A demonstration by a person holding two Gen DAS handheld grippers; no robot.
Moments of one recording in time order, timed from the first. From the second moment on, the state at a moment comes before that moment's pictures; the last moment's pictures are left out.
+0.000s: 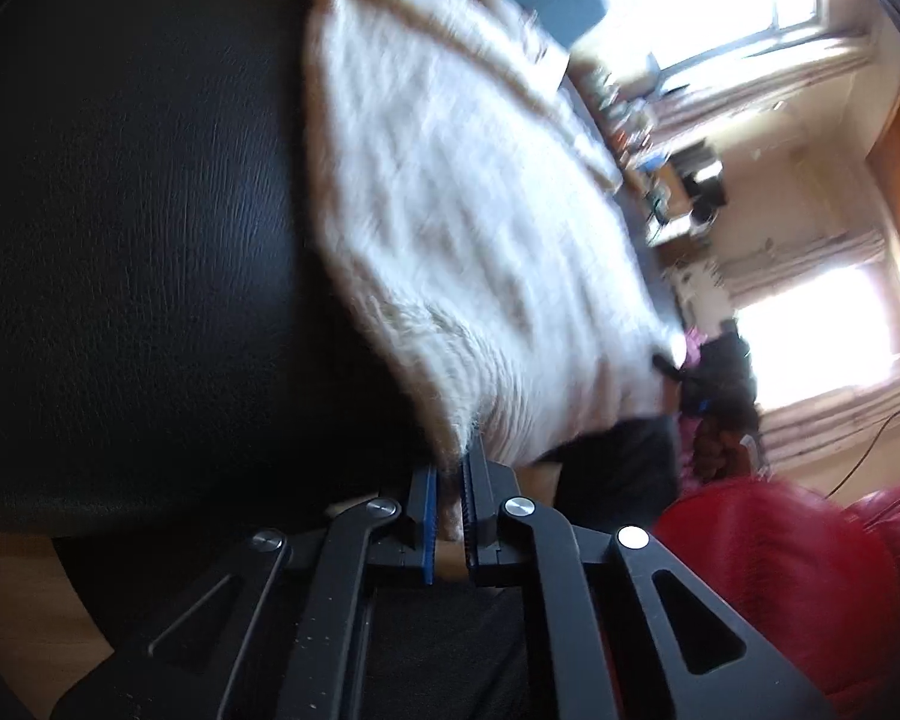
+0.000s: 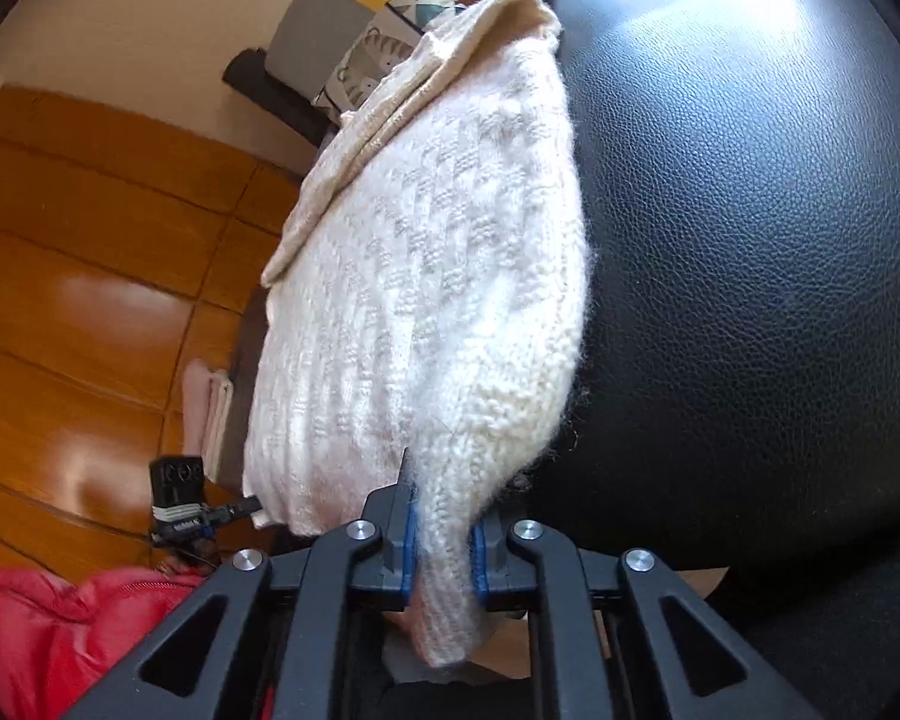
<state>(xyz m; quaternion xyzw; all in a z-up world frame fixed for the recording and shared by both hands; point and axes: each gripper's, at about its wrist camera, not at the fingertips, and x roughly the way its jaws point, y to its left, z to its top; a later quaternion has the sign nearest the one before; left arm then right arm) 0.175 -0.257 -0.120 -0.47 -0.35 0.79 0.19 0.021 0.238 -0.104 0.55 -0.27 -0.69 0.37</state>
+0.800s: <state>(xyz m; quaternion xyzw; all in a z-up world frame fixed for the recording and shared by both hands) 0.205 -0.268 -0.023 -0.31 -0.43 0.79 0.31 0.074 0.270 -0.057 0.44 -0.41 -0.63 0.49</state>
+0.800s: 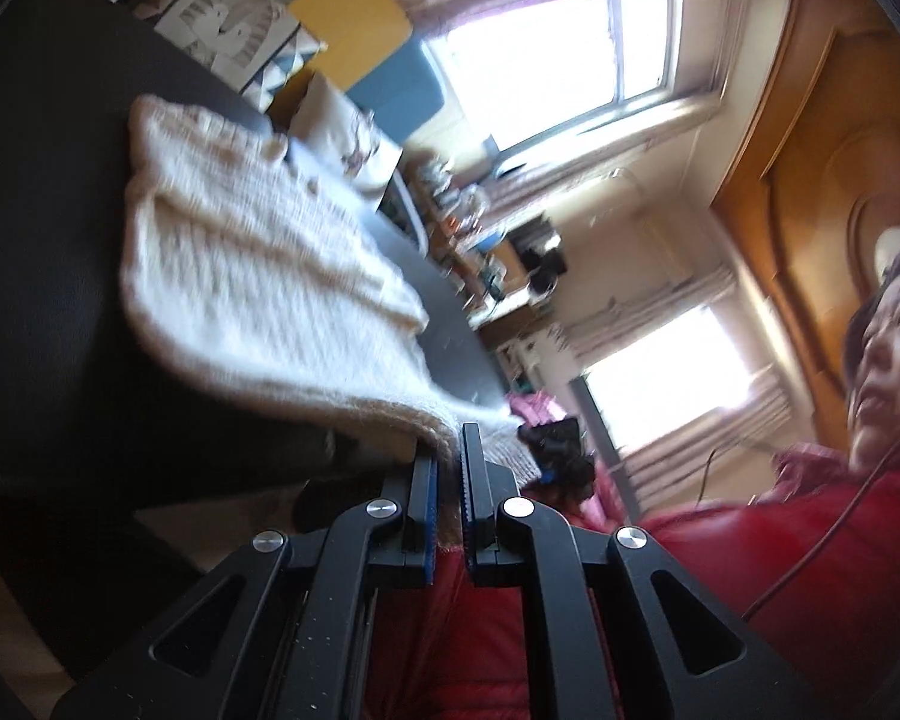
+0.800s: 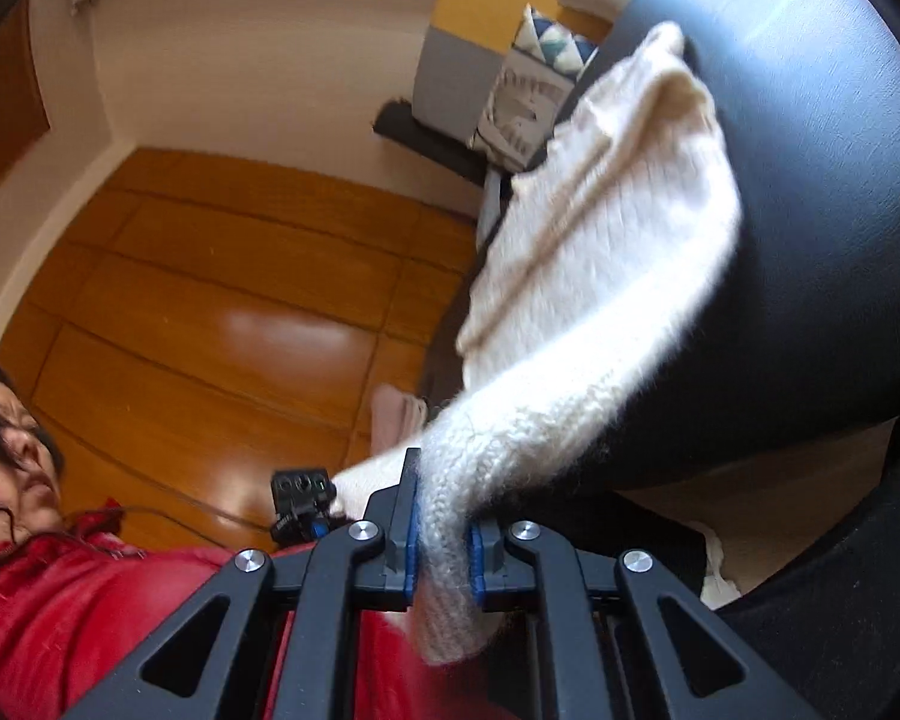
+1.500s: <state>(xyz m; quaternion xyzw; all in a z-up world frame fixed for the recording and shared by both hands) 0.001 -0.346 -0.063 -0.24 -0.50 0.82 0.14 -0.165 0.182 -0.068 0.42 -0.52 -0.64 0.37</state>
